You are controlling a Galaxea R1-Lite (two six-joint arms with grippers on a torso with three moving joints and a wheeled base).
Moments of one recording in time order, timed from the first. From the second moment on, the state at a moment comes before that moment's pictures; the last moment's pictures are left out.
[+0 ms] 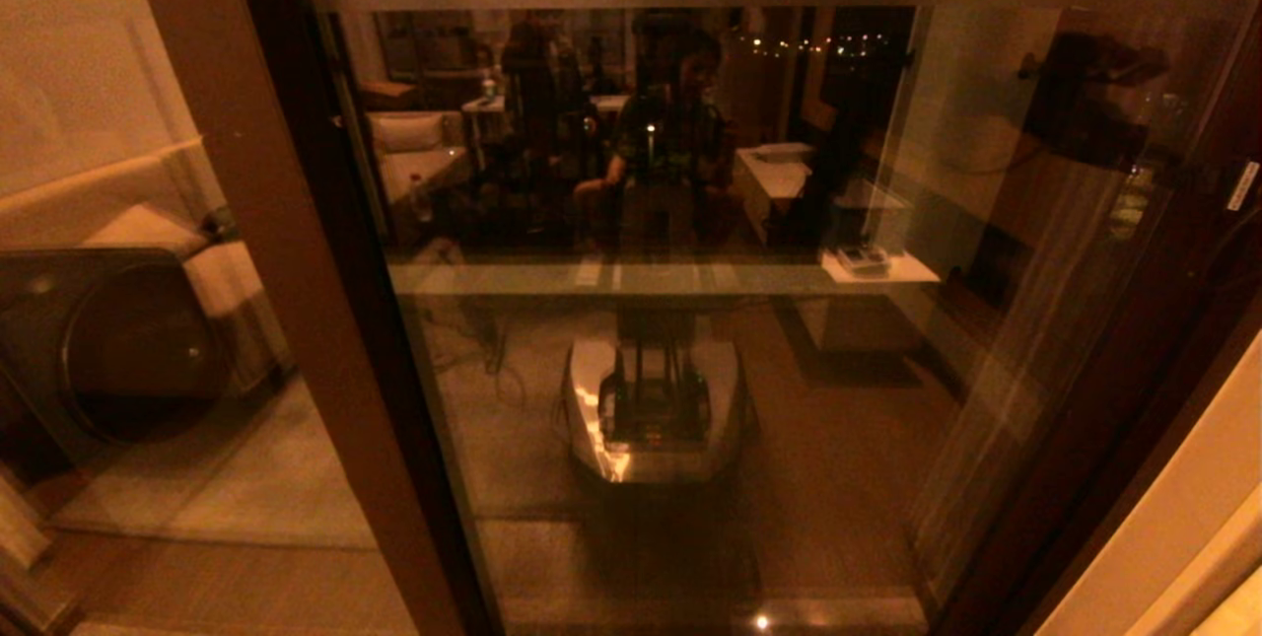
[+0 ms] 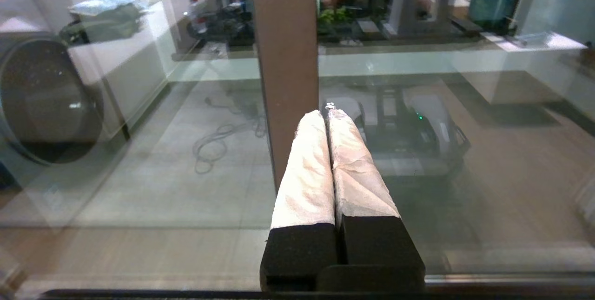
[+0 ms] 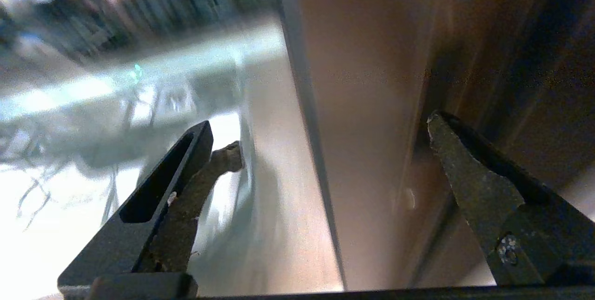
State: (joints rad) left arm 0.00 0.00 0.00 -0.09 -0.02 0.05; right arm -0.55 1.89 -1.46 -0.29 0.38 0.05
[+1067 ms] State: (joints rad) left arm 0.00 0.00 0.00 -0.09 -0.02 0.05; right arm -0.56 1.95 -1.61 -0.14 0.47 0.04
